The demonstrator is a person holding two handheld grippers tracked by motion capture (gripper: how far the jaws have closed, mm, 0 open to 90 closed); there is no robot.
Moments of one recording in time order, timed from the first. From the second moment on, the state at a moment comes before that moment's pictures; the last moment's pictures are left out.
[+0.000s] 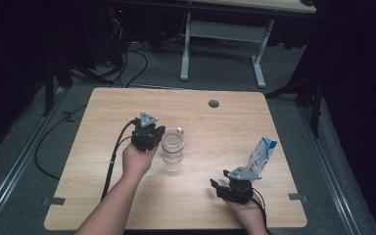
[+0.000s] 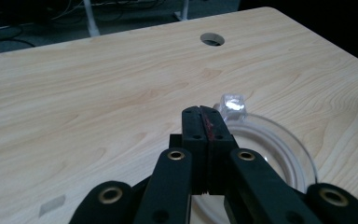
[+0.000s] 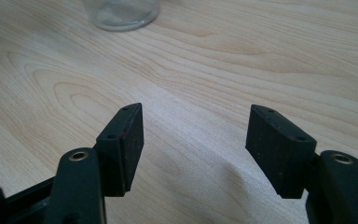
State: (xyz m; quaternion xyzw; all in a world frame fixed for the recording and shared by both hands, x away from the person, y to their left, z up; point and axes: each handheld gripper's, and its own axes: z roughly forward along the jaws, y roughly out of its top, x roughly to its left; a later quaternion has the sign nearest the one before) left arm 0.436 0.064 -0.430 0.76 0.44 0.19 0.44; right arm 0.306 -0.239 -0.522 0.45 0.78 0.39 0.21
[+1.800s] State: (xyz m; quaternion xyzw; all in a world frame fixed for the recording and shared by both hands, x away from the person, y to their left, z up) left arm 0.445 0.027 -0.440 0.80 0.42 0.18 0.39; right arm 0.305 -0.232 -0.520 0.44 0.78 0.39 0.20
